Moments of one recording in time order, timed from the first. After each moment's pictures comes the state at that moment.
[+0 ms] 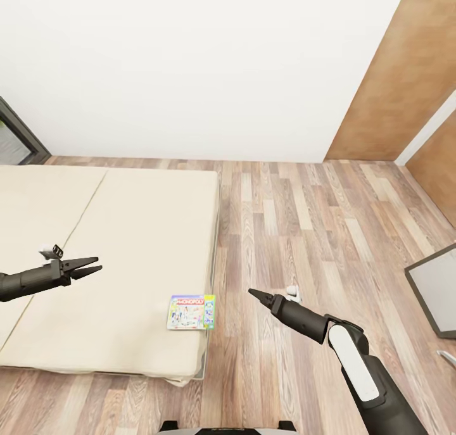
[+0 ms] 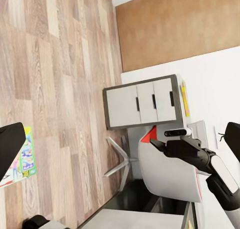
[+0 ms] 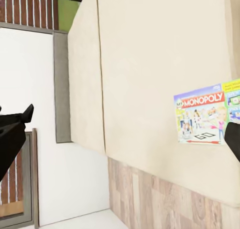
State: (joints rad) left arm -0.83 0.57 0.24 -0.67 0.16 0.82 -1.57; right arm -0.38 -0.06 0.05 -1.32 -0.86 0.77 0.43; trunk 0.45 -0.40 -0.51
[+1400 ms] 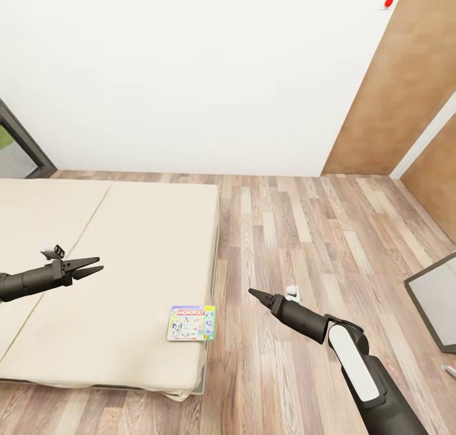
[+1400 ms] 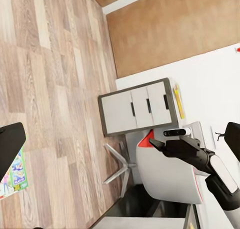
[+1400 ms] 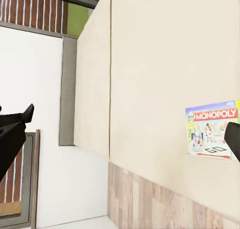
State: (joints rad) left arm -0.83 0.57 0.24 -0.67 0.16 0.82 -1.57; right arm -0.38 -0.06 0.05 -1.32 -0.86 0.77 0.43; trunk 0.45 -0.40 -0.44
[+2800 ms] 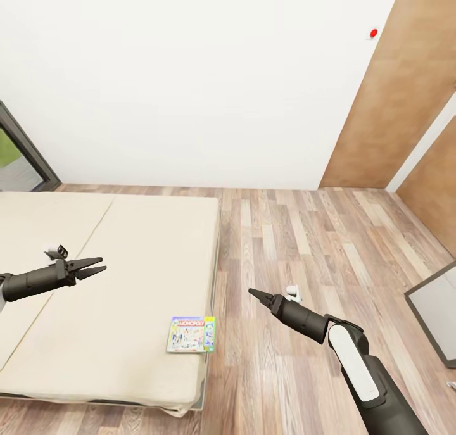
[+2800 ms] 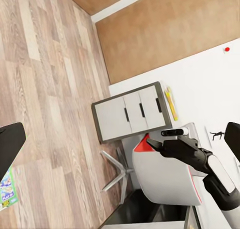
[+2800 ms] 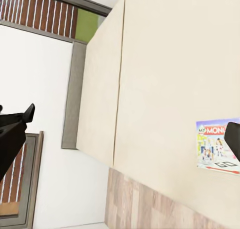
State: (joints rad) left arm -0.83 0.55 0.24 -0.67 0.16 0.82 -1.57; right arm -0.38 -0.06 0.05 -1.32 -0.86 0.77 0.43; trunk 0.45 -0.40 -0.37
